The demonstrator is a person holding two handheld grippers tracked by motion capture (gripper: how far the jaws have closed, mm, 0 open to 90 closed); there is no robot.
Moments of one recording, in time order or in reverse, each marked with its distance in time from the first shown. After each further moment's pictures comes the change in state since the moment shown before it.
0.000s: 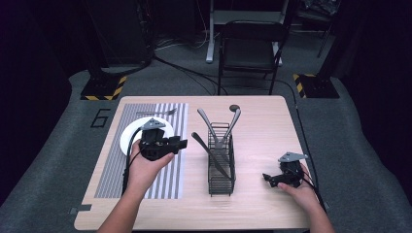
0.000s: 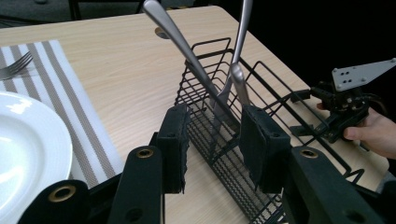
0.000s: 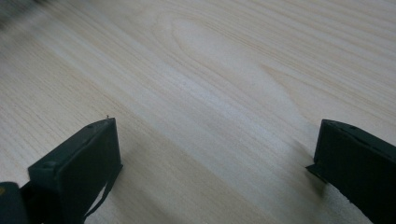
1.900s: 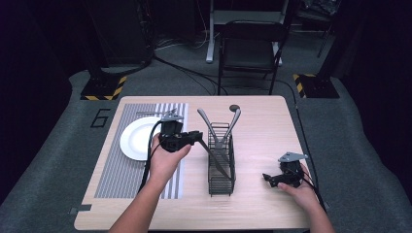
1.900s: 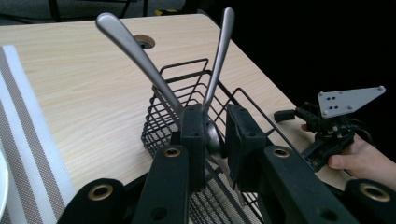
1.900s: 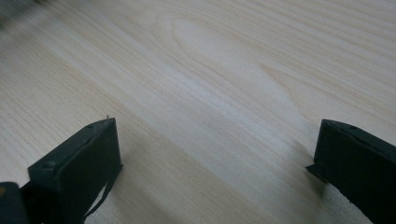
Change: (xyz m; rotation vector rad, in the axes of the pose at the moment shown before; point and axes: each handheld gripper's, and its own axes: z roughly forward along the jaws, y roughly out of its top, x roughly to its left) left arm -0.020 0.017 0.040 -0.003 -0.046 -0.034; right arm 0.000 0.000 0.000 0.000 0.000 0.000
